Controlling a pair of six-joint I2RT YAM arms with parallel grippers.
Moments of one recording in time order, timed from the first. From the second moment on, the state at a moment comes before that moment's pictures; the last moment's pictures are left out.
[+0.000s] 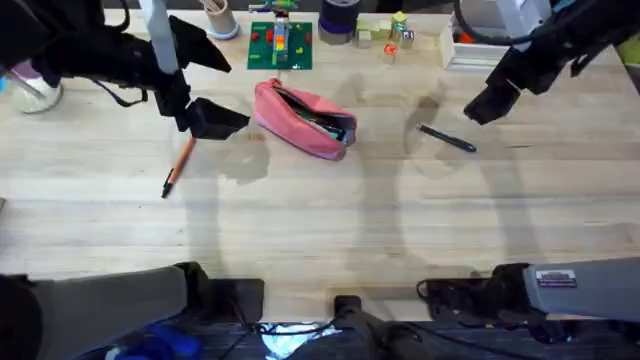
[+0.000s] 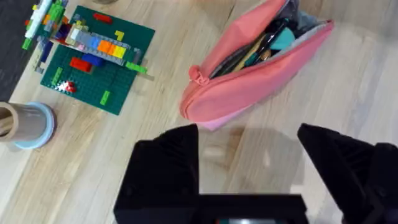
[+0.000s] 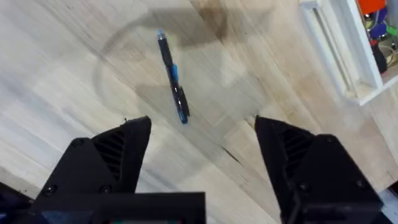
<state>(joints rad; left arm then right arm) 0.23 1.46 1.19 -1.02 0.75 1.34 -0.04 1.56 1.44 -1.16 -0.06 -0.91</state>
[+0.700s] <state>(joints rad) 0.23 1.46 1.19 -1.02 0.75 1.34 -0.04 1.69 1.44 -1.16 -0.17 -0.95</state>
